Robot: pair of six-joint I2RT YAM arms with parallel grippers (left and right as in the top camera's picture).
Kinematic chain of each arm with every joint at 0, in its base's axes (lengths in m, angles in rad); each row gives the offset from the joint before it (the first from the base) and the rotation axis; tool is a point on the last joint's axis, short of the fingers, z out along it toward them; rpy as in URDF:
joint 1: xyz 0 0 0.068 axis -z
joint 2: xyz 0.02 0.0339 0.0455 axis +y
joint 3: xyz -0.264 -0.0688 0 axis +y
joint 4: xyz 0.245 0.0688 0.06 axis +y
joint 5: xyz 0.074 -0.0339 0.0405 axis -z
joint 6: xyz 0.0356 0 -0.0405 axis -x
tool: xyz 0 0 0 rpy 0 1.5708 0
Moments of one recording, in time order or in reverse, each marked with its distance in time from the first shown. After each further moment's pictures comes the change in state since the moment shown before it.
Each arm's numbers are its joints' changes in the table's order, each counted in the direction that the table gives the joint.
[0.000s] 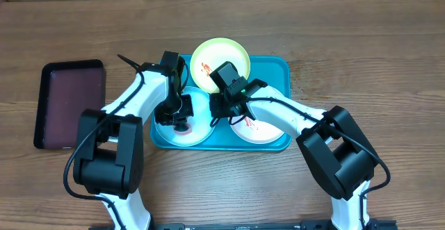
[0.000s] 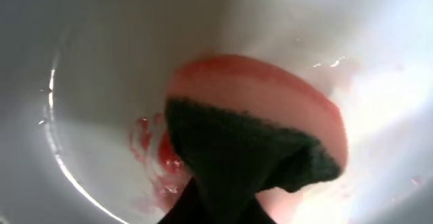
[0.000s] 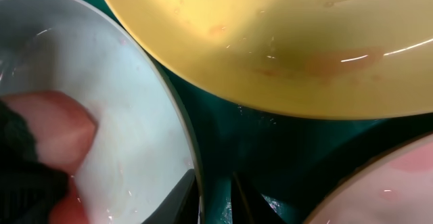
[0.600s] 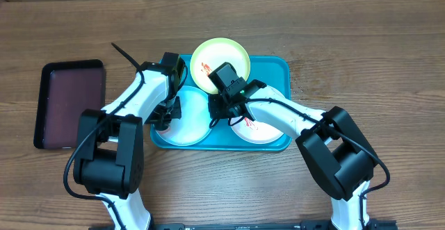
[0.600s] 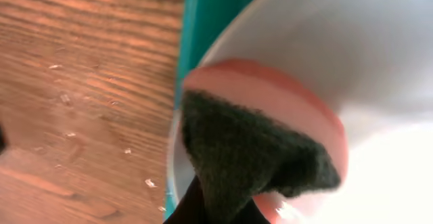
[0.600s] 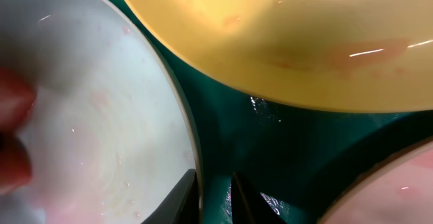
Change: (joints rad) left arm 0.002 -0.002 -0.011 0.053 -0.336 0.003; right arm -0.007 0.000 0.000 0.002 -0.006 0.000
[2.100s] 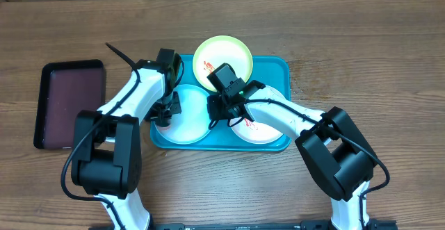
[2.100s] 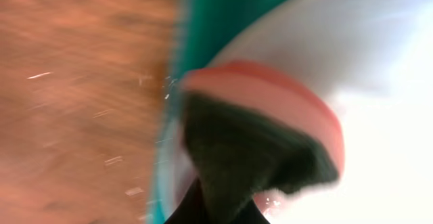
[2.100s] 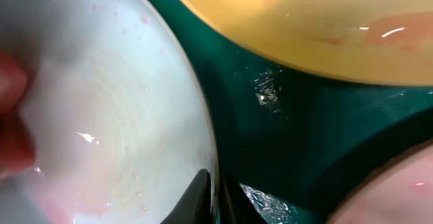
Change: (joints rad) left arm -0.021 -0.006 -0.018 -0.022 0.059 0.028; right arm -0.007 0.000 -0.001 0.004 -0.008 0.000
